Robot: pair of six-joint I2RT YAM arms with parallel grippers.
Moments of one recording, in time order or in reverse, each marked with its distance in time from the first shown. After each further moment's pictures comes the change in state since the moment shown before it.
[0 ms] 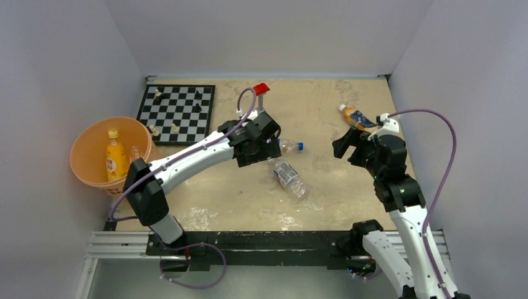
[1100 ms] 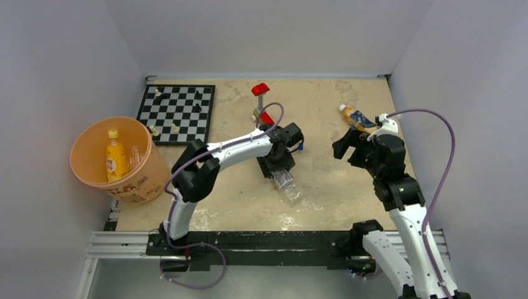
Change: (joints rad) left arm -0.039 0.451 0.211 -0.037 0.130 -0.272; right arm 0.000 0.004 0.000 -0.026 0.011 -0.002
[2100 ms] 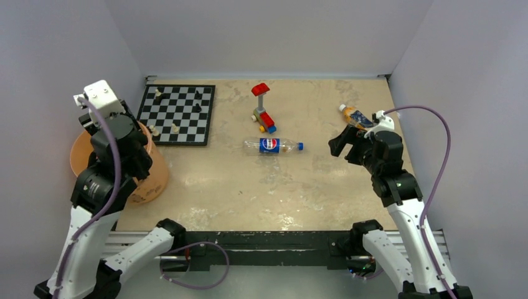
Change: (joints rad) left arm 0.384 -1.244 -0.197 0.188 -0.979 1.169; right arm 0.000 0.044 0.000 0.043 -0.054 0.019
